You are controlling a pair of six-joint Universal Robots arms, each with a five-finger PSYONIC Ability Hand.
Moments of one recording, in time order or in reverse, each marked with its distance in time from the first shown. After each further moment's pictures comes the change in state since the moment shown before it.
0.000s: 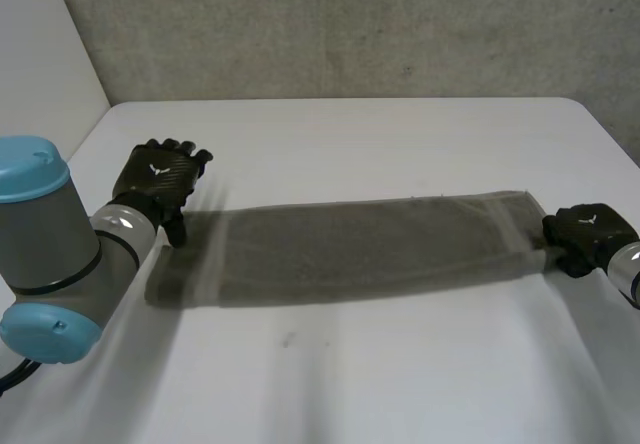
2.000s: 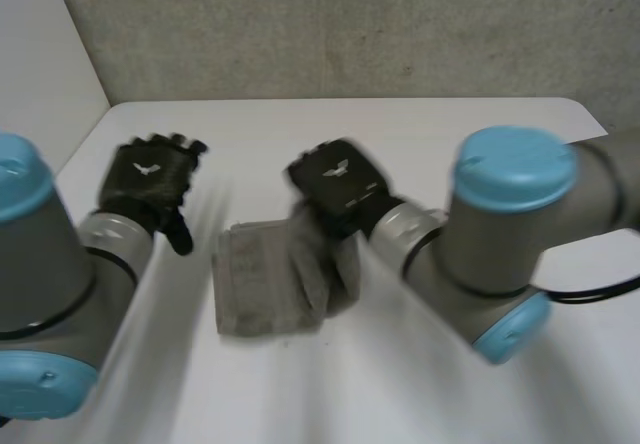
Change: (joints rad) left arm -0.133 0.181 -0.059 -0.095 -0.205 -0.176; right arm 0.804 -0.033 -0.338 0.010 0.119 0.317; left_hand 0.000 -0.001 0.000 -0.001 0.000; right_hand 0.006 0.046 0.081 0.086 0.079
